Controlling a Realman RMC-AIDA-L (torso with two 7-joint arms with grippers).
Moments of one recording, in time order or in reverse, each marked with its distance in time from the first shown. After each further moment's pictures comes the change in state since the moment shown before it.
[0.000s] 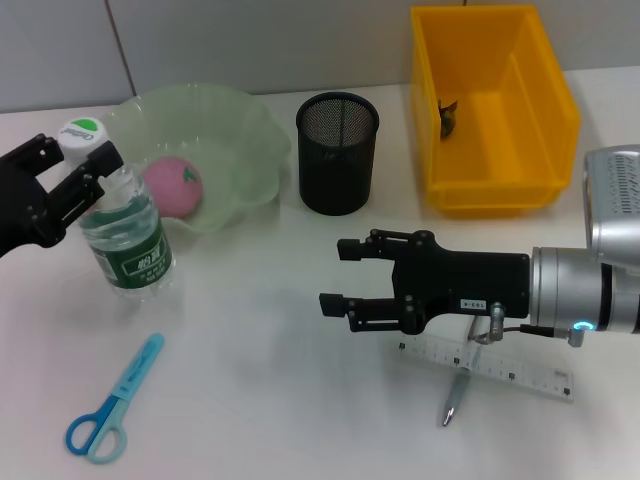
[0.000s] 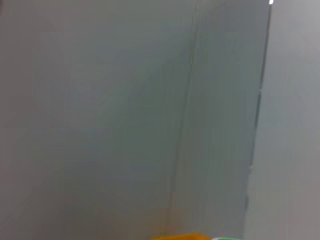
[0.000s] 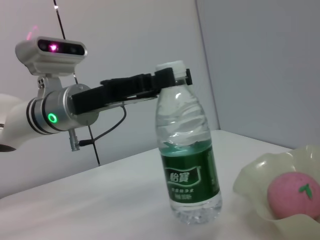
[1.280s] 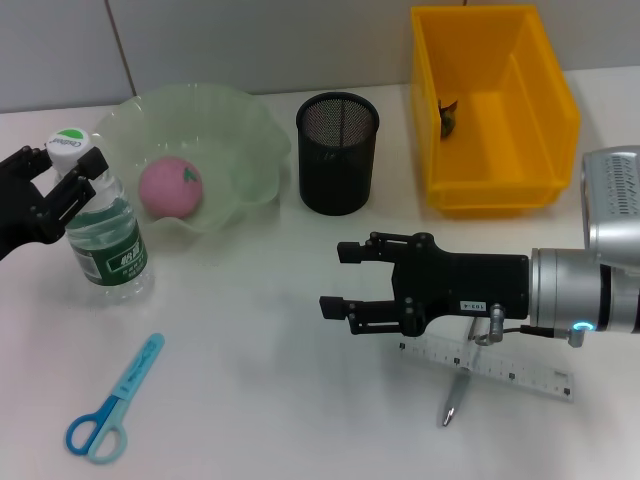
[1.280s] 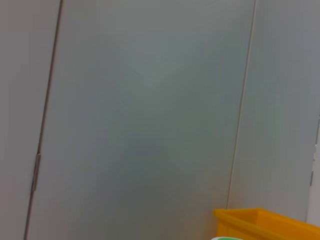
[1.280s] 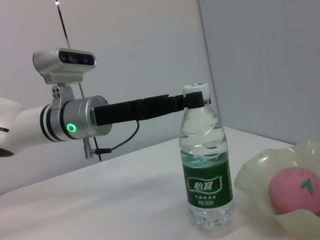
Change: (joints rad) left arm -0.008 -0.017 -0.037 -0.055 -0.004 -0.162 0.102; right arm 0.006 -0.003 -0.004 0.007 -0.005 0.003 0.000
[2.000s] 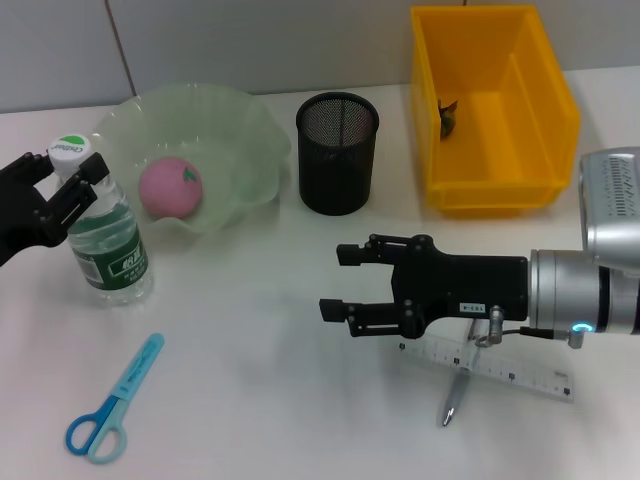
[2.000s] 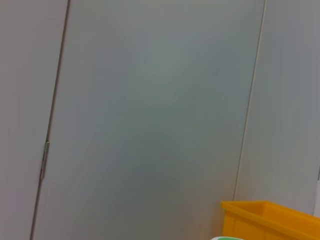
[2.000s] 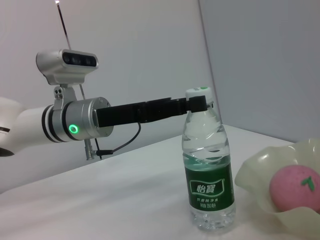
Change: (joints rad) left arm -0.002 0.000 0.003 -0.014 0.000 -0.026 0.003; right arm 0.001 0.000 -0.002 0.002 -0.004 0.002 0.000
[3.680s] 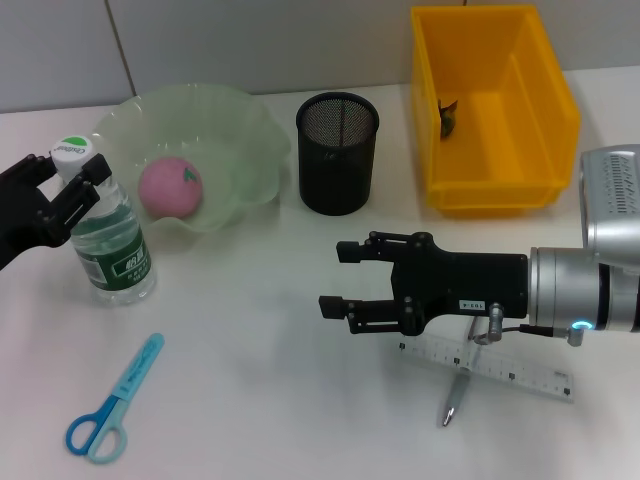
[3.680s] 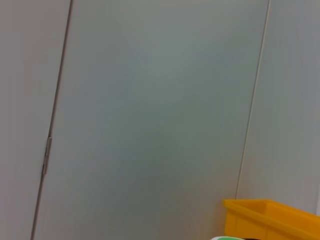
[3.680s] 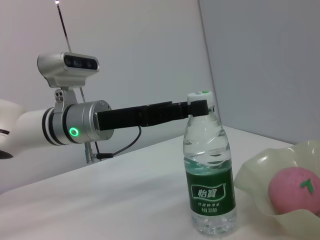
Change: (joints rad) left arm -0.005 -0.003 -0.003 -0.010 0.000 -0.011 0.002; right arm 0.003 0.000 0.005 0.000 0.000 0.000 0.000
